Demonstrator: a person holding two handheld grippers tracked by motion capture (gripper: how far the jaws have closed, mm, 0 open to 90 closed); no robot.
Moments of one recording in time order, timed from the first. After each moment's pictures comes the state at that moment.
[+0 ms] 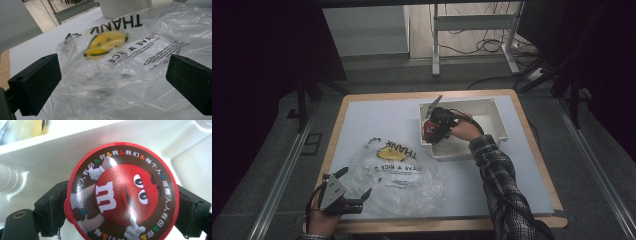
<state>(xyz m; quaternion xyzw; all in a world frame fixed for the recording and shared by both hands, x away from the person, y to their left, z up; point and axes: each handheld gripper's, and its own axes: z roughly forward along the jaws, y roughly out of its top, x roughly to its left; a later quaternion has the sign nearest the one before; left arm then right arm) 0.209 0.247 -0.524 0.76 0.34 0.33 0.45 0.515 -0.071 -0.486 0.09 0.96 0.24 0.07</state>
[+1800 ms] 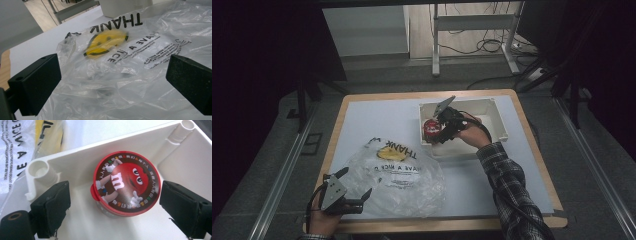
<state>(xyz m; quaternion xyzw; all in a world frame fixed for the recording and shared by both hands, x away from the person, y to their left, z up) 0.209 0.246 -0.525 0.76 0.34 0.33 0.44 0.486 -0.096 -0.462 0.11 0.94 0.31 0.11</state>
